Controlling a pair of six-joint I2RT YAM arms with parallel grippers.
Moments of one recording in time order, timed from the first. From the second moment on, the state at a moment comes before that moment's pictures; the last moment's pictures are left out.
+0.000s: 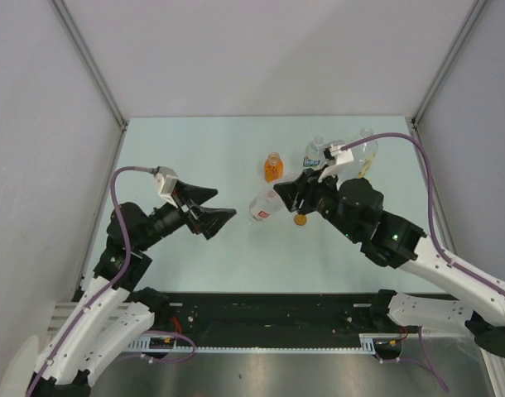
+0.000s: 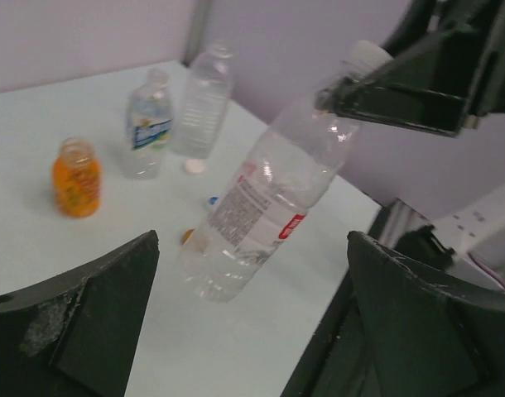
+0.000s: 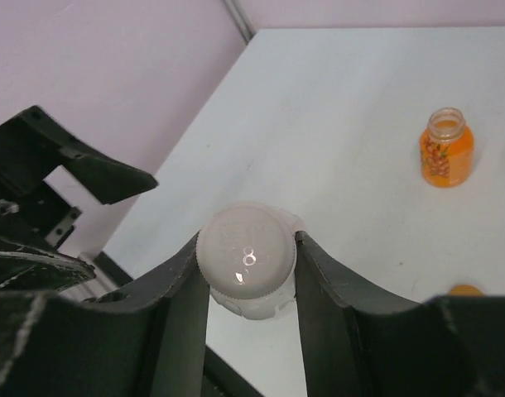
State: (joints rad) left arm -0.46 0.59 0.68 -0.03 0.44 -0.41; right arm 1.01 1.00 1.11 -0.23 0.34 0.48
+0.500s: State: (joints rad) left arm -0.63 0.84 0.84 0.14 0.81 -0.28; right arm 0.89 0.83 1.11 -0.33 0.01 0.67
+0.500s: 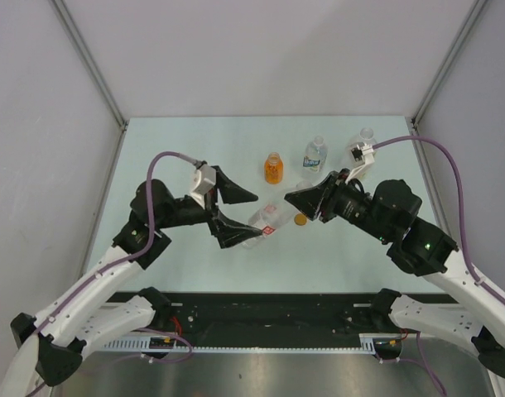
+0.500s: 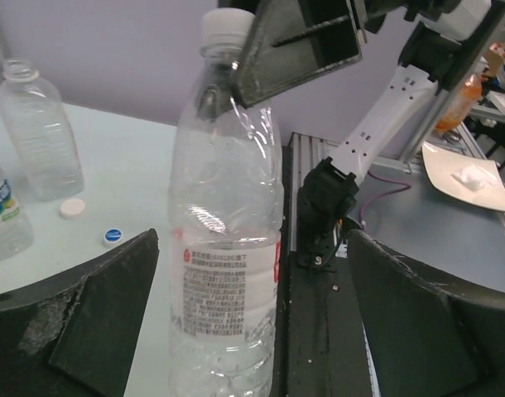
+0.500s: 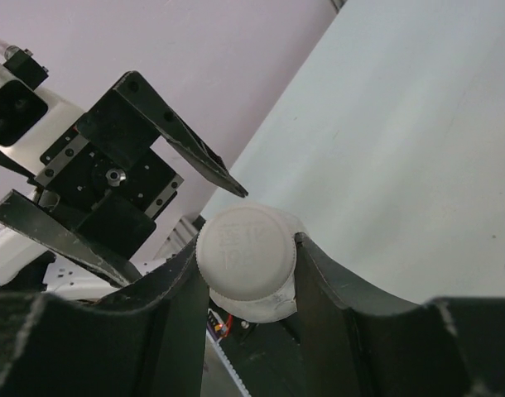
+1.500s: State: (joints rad) left arm -0.77 0.98 0.85 0.07 0.81 -0.19; right arm 0.86 0.84 1.10 -0.26 -0.16 0.72
